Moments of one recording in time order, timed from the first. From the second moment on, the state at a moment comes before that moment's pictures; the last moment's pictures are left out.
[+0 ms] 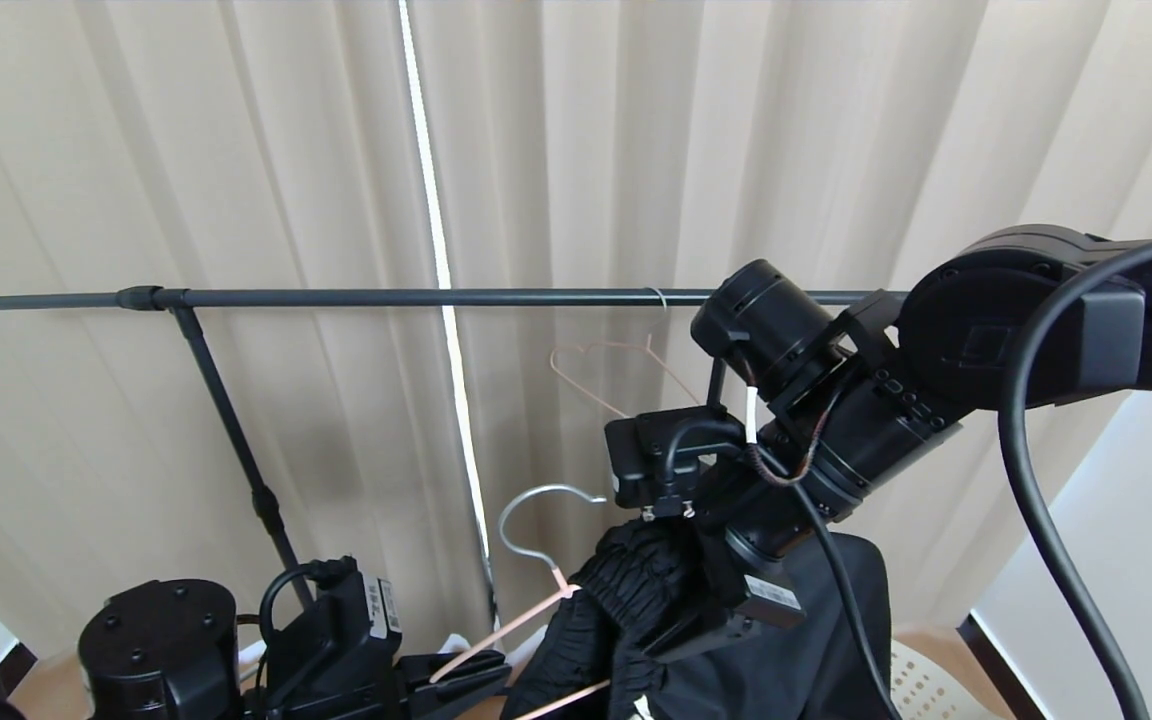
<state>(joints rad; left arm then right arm) -0.57 1.88 0.00 -1.56 -0.50 0.21 0.71 1.96 -1.62 0.82 0.44 -0.79</state>
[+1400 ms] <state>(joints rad) -0.46 1.87 0.00 -1.57 -0.51 0.06 0.63 1.87 -1.54 0.82 0.44 -0.78</state>
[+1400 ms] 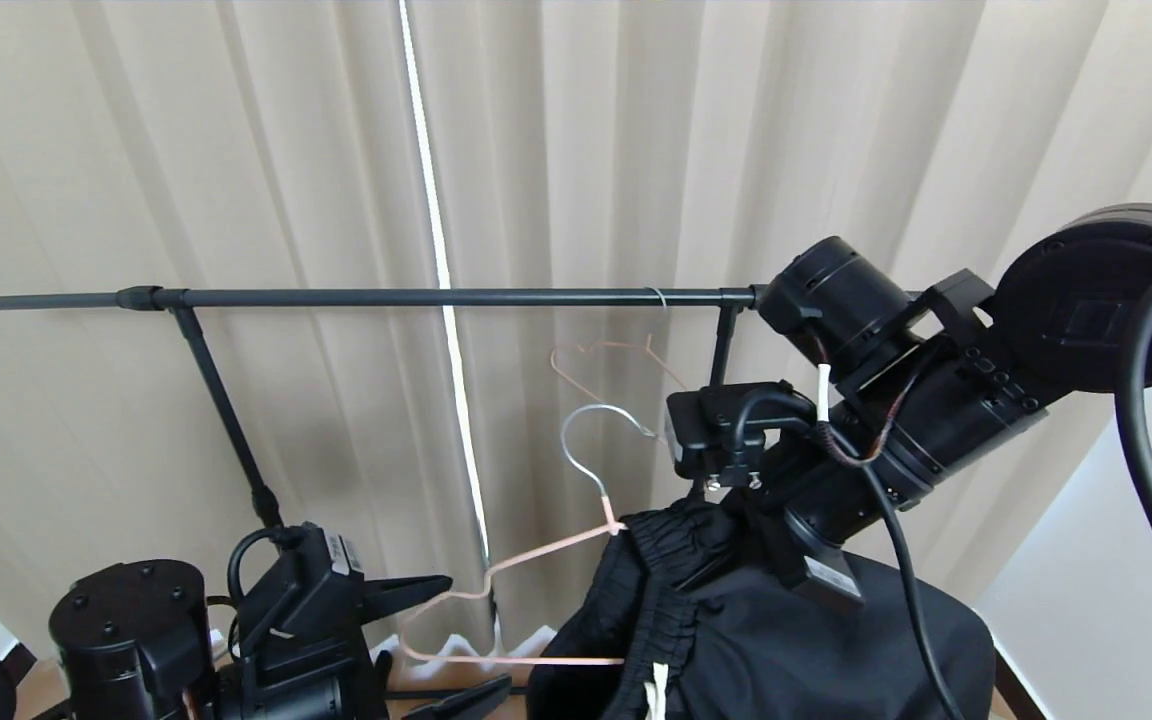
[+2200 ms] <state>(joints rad) -0.52 2.03 -0.06 -1.57 -0.49 -0.32 0.50 1.70 -1.03 0.12 0.43 -0.77</state>
